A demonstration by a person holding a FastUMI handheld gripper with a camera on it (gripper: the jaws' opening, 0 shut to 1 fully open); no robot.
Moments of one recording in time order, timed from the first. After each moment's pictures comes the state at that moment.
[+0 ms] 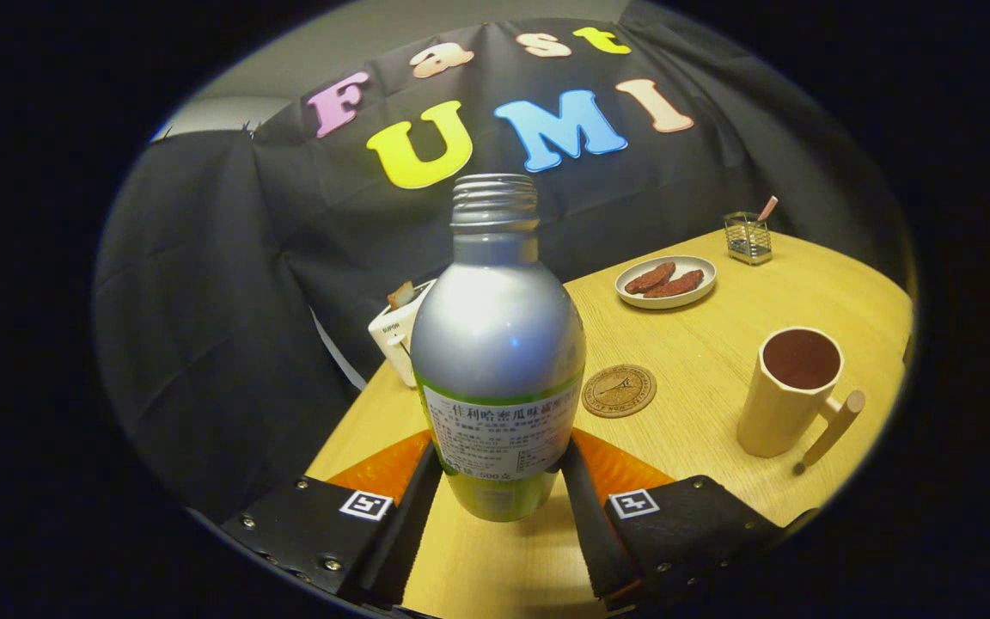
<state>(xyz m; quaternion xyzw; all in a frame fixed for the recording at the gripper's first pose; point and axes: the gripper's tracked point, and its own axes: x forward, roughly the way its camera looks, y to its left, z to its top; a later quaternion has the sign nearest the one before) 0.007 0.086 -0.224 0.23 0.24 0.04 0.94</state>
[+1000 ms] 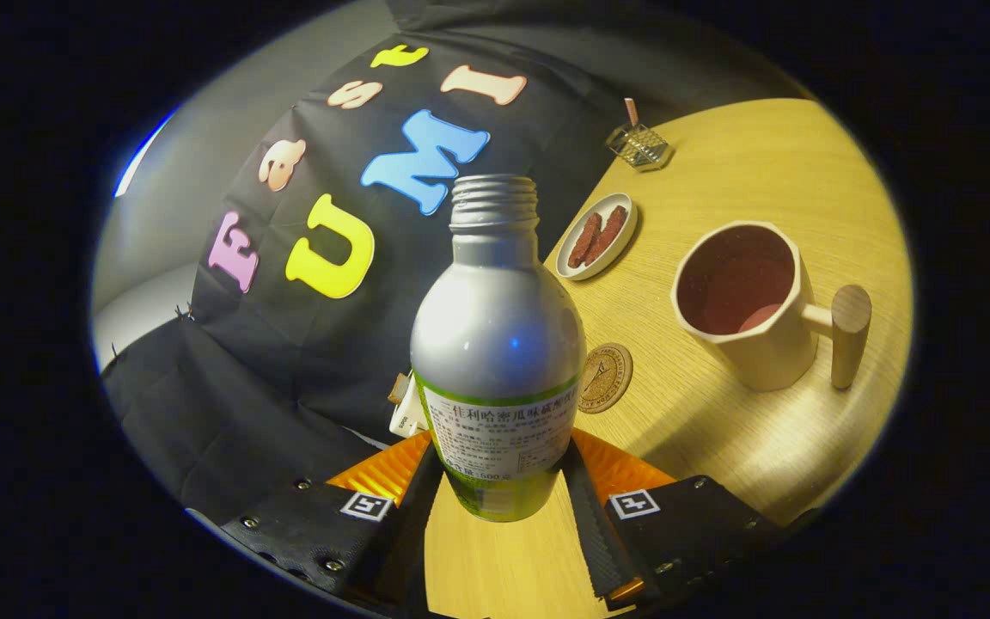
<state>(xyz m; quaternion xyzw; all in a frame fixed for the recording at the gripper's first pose) 0.012 0.025 -0.223 0.51 0.21 -0.01 0.83</state>
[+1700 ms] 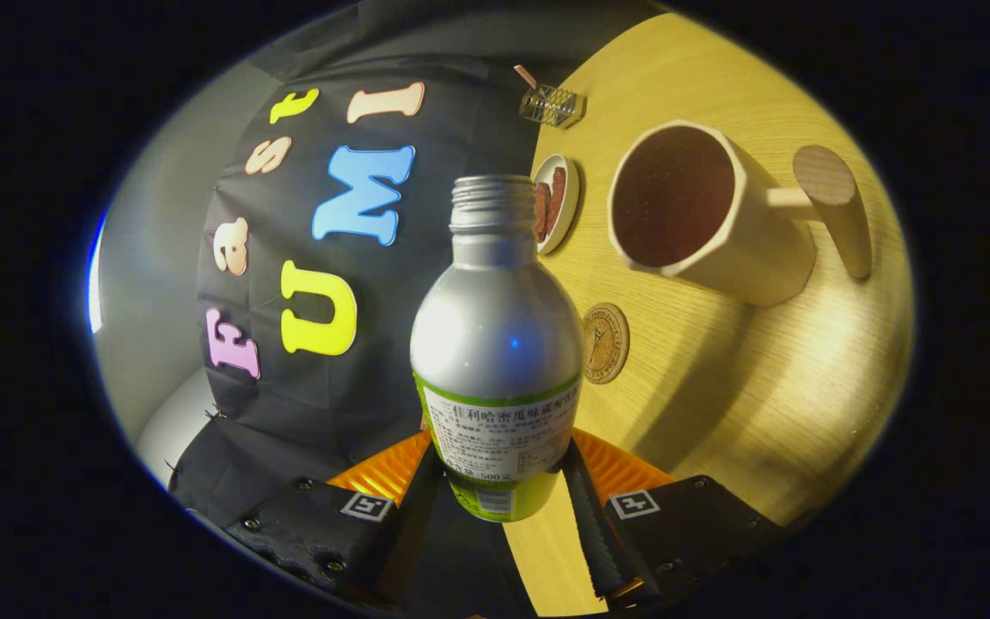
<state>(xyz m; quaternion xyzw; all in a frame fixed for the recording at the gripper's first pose) 0.018 0.028 -0.228 0.65 0.21 -0.03 0.73</state>
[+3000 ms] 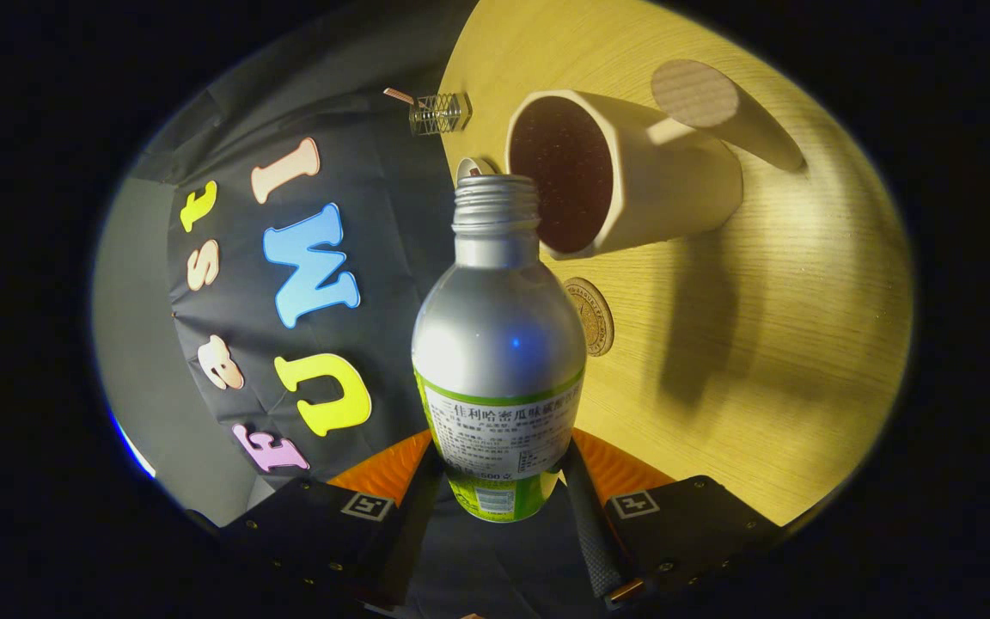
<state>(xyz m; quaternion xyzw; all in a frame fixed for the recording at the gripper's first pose) 0.027 0.021 -0.212 0.79 0.20 -0.08 0.58</state>
